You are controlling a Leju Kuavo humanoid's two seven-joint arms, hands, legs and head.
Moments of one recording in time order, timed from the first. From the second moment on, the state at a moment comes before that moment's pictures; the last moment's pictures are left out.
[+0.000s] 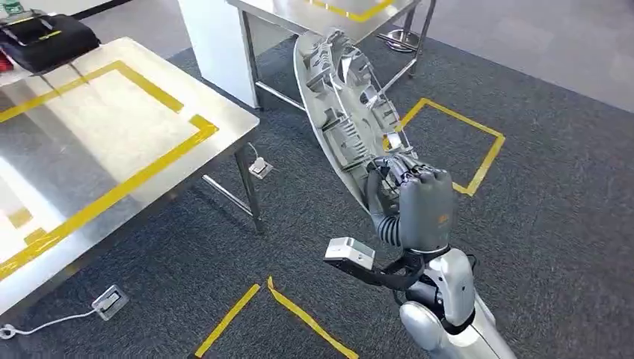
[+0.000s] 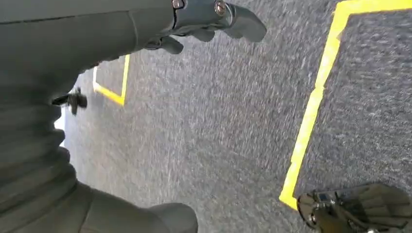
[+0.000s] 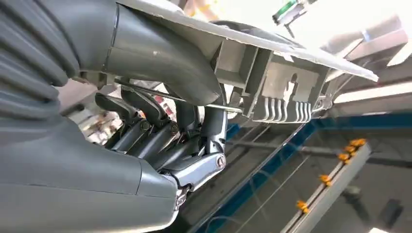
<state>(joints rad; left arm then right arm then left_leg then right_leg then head) -0.09 -0.13 0.58 -0.19 -1.27 0.02 0.07 -0.22 -0.15 0.51 -1.60 1.00 -0.46 -0.08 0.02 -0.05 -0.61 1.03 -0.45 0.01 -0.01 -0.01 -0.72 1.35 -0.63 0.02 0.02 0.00</state>
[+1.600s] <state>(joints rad) -0.09 -0.13 0.58 -0.19 -1.26 0.04 0.09 -0.25 -0.15 0.52 -1.56 0.98 -0.46 -0.08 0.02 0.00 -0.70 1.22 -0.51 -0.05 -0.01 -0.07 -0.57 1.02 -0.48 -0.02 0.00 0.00</state>
